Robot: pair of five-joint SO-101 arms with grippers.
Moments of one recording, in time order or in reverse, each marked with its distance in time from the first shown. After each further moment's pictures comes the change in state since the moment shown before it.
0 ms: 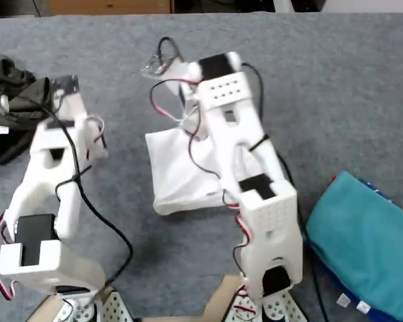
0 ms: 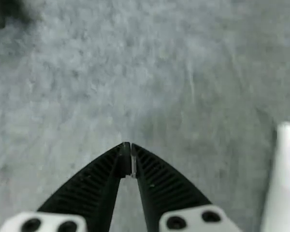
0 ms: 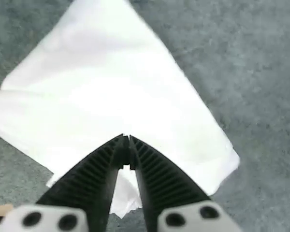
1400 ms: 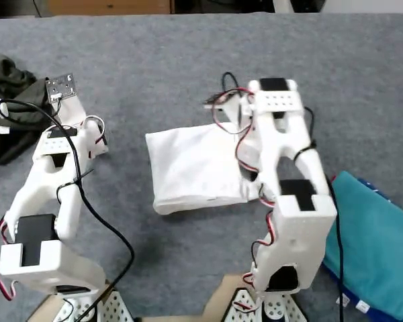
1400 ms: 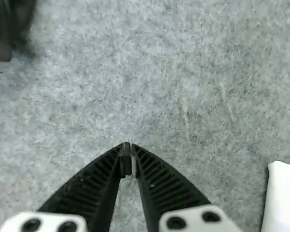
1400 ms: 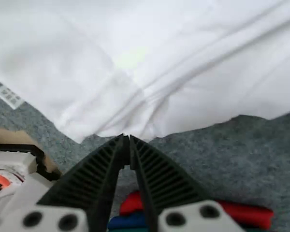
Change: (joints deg) left arm -0.2 -0.1 1.0 -6.3 1.3; right arm 20.1 -10.6 34.2 -3.6 8.3
